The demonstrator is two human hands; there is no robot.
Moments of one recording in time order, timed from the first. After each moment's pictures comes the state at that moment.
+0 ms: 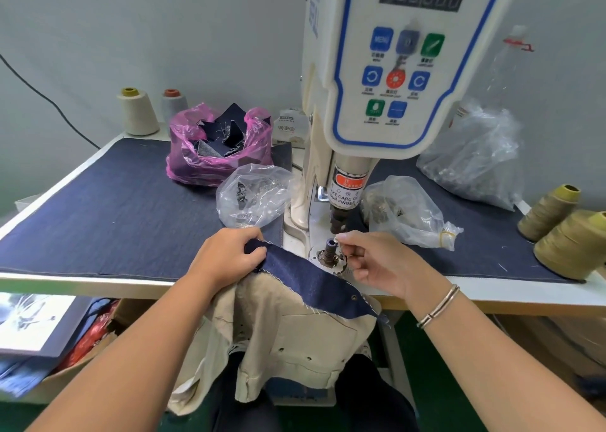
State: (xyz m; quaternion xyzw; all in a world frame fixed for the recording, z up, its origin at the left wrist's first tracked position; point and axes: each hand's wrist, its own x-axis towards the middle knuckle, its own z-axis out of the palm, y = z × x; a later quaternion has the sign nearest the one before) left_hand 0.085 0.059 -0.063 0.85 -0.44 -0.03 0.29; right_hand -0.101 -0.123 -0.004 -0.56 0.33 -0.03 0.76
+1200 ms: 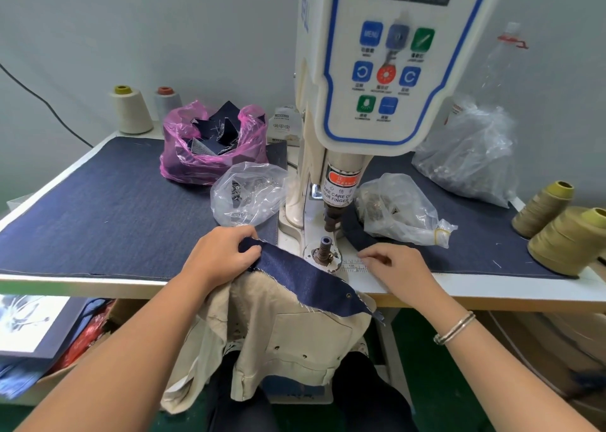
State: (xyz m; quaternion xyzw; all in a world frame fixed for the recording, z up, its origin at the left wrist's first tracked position) left_hand 0.084 0.060 -0.062 0.85 -0.44 -0.04 0.29; right_hand -0.140 -0.153 -0.040 -0.88 0.30 -0.13 0.34
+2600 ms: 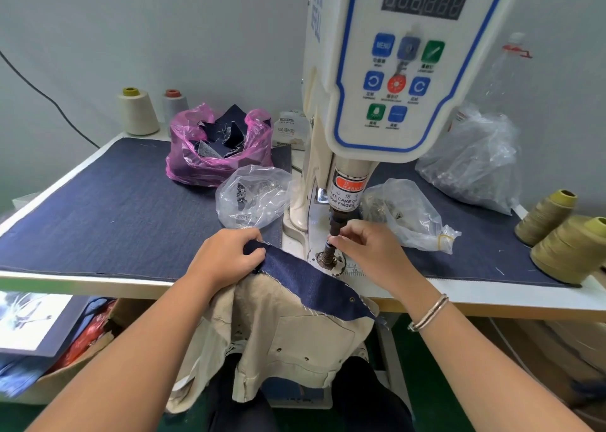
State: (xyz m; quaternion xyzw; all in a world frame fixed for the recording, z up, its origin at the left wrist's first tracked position) left_hand 0.086 0.059 -0.066 0.85 -0.43 -0.03 0.29; right_hand -0.101 -0.114 -0.001 -0.88 0.17 -0.20 0.40
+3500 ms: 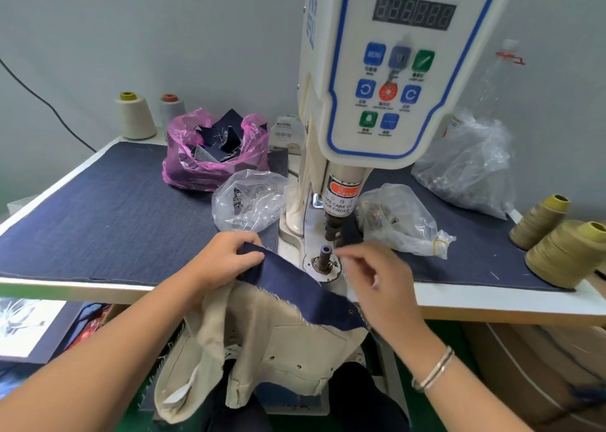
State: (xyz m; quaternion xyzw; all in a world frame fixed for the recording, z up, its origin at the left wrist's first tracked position) left_hand 0.073 0.060 -0.036 0.79 -0.43 -0.19 0.40; right_hand -0.137 -0.088 -0.014 -0.87 0.11 -0.38 0.31
